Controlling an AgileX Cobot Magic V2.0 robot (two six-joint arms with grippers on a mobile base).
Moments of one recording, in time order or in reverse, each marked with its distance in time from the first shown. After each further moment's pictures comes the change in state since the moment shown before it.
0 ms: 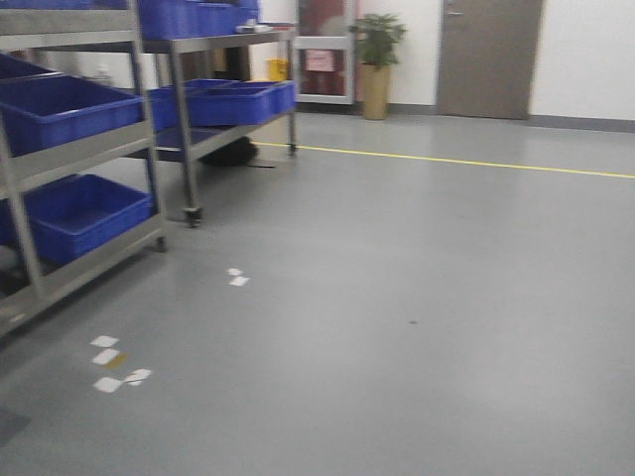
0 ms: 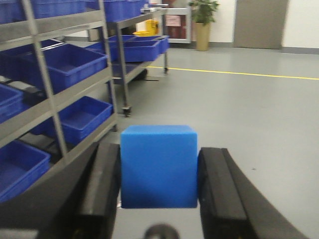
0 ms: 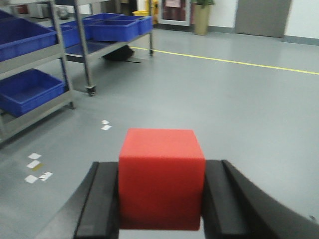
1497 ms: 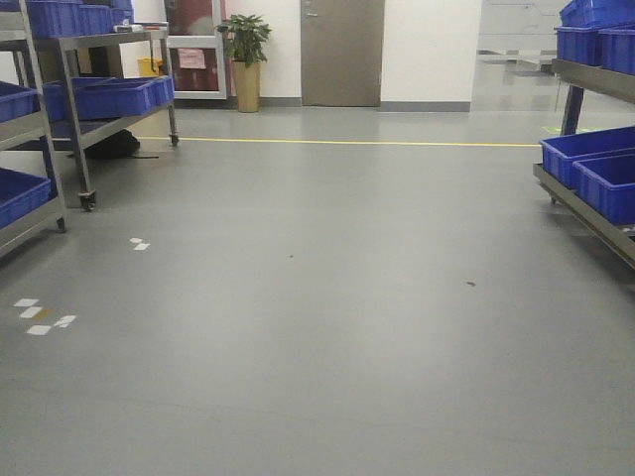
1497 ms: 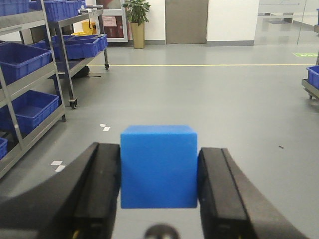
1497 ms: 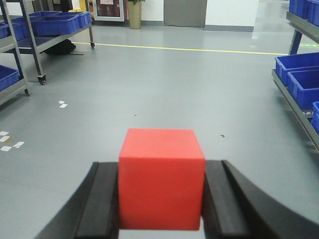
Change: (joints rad) left arm 0.000 0.000 0.000 0.000 0.000 0.000; right arm 0.000 0.000 0.000 0.000 0.000 0.000
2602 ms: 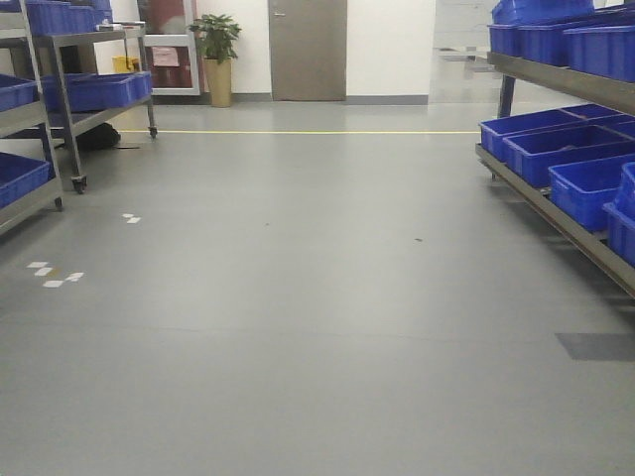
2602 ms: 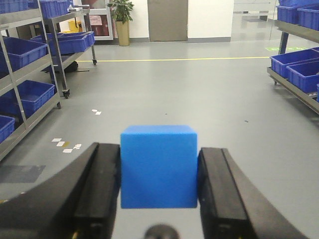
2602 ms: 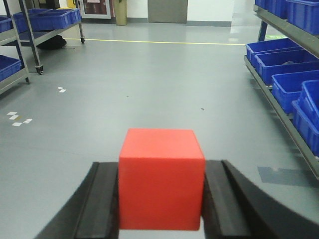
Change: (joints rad) left arm 0.000 0.000 0.000 0.000 0.000 0.000; right arm 0.000 0.000 0.000 0.000 0.000 0.007
